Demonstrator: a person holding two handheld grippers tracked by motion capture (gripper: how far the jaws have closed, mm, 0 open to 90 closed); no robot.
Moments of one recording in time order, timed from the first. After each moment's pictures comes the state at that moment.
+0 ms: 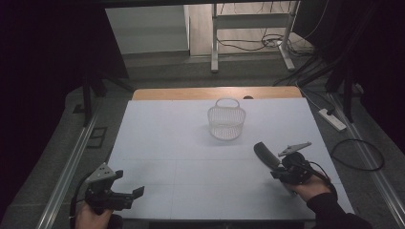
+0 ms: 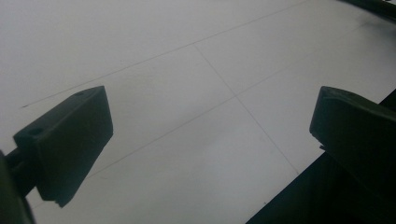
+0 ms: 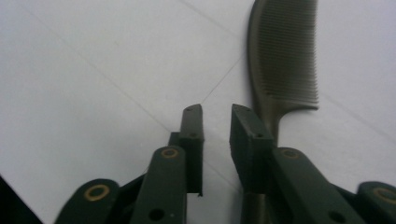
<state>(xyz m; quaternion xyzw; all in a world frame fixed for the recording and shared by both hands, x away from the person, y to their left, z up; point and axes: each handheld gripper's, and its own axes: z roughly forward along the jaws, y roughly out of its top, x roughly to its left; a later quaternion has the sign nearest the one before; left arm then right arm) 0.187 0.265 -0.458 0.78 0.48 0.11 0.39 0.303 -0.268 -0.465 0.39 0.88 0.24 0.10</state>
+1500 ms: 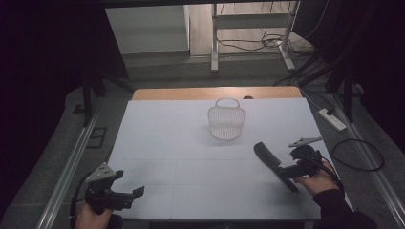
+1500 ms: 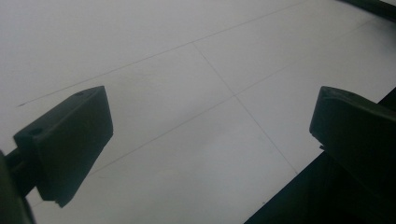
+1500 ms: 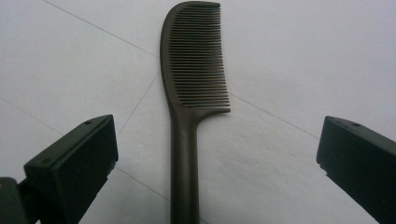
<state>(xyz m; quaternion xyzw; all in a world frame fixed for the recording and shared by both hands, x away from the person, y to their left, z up) 0.188 0.265 -0.458 0.78 0.48 0.11 0.39 0.320 -0.290 -0.460 0.46 0.84 0.23 0.16</state>
